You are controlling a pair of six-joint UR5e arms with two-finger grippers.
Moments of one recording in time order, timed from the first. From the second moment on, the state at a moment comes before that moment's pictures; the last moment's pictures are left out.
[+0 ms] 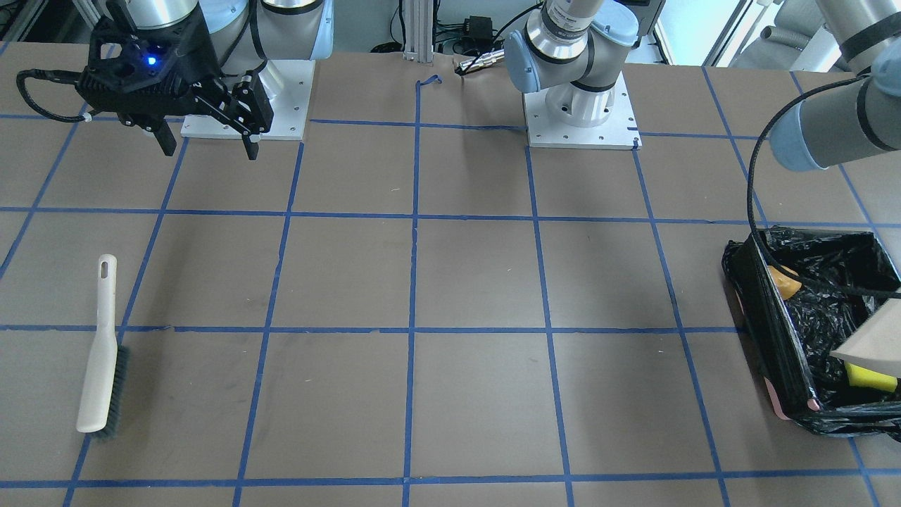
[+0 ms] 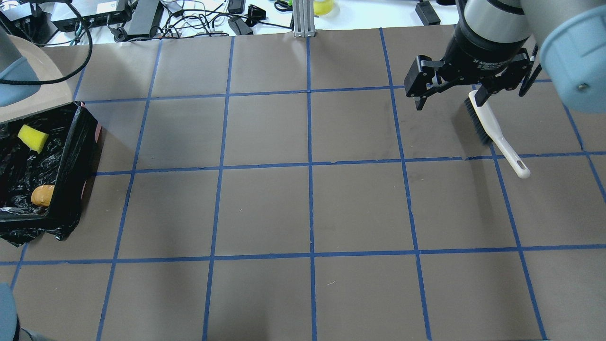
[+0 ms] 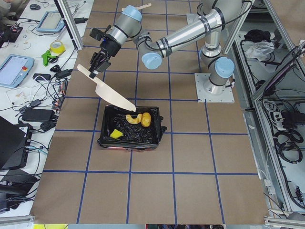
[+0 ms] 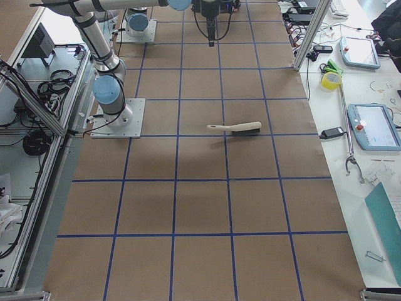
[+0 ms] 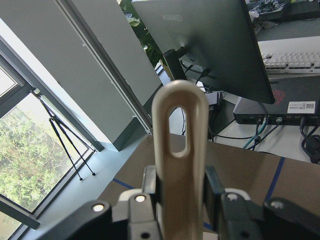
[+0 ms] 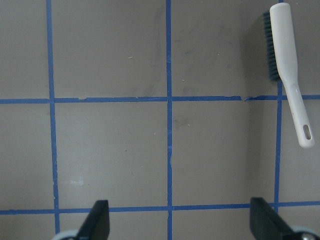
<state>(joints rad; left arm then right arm) -1.22 -1.84 -1.58 -0.30 2.01 0.11 1.62 -1.64 1.58 -1.59 -1.61 0.05</state>
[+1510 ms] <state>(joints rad) -1.43 -1.90 -1.59 -0.96 1.73 -1.07 1.62 -1.64 1.58 -1.59 -1.61 0.05</state>
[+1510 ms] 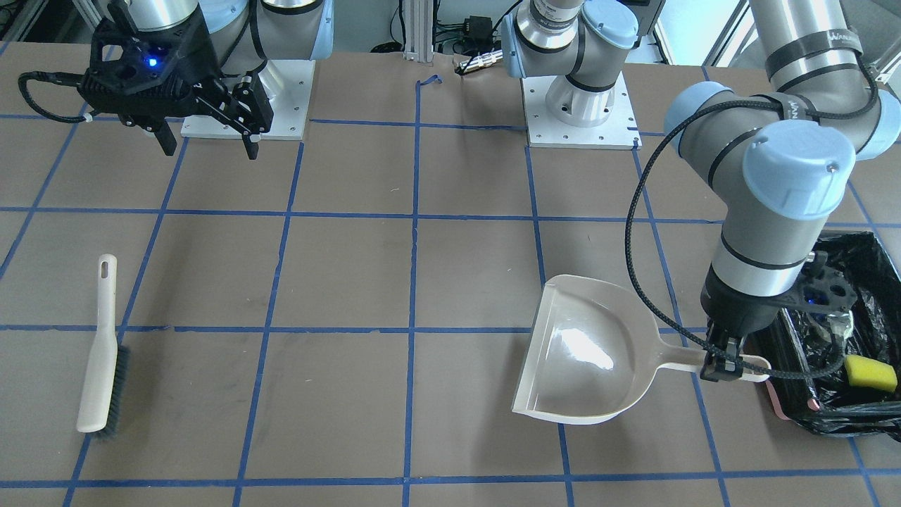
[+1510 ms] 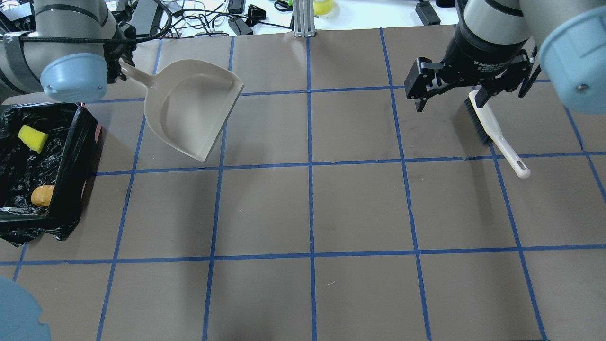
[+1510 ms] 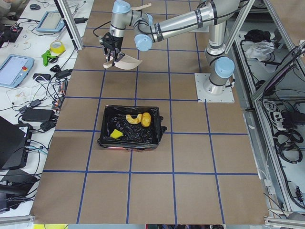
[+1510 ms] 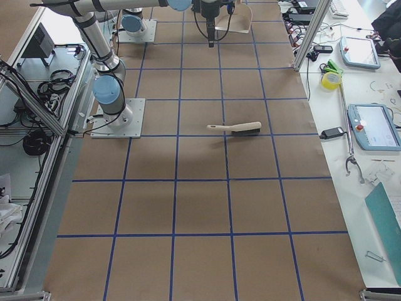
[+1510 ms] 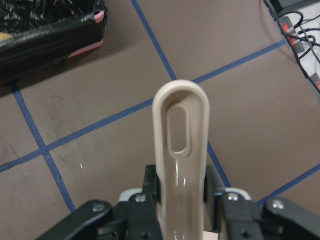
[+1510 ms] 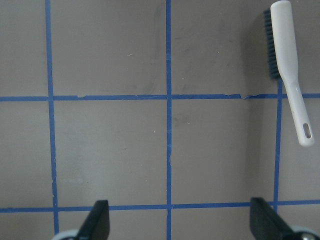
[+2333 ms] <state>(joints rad) -1.42 -2.04 -1.54 -0.97 1.71 -1.25 1.62 -1.64 1.58 -1.59 -1.61 0.05</state>
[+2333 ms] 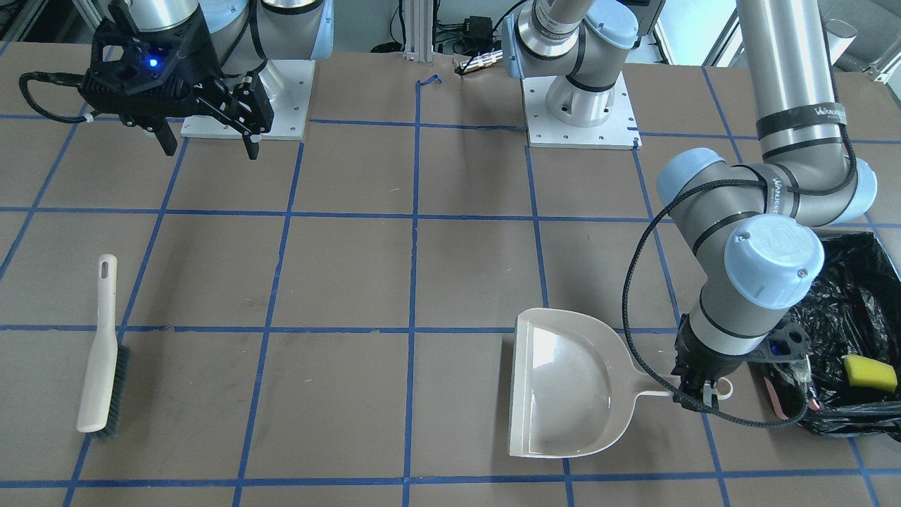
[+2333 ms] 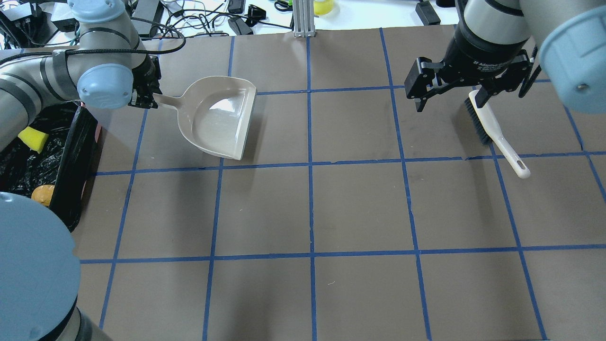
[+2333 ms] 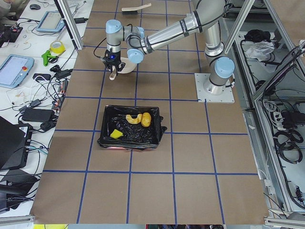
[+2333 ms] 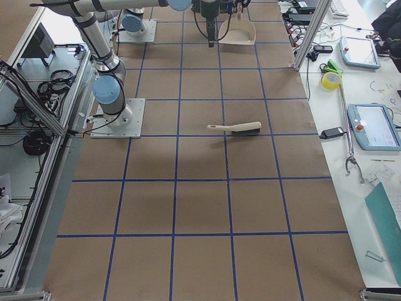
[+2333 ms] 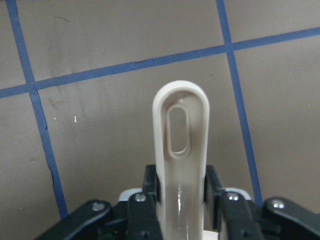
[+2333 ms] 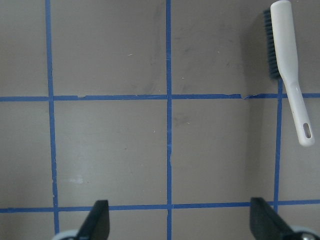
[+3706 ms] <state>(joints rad) -1.39 -2.14 -1.51 -0.97 1.70 -1.31 1.62 -1.64 1.58 -1.59 -1.61 0.05</state>
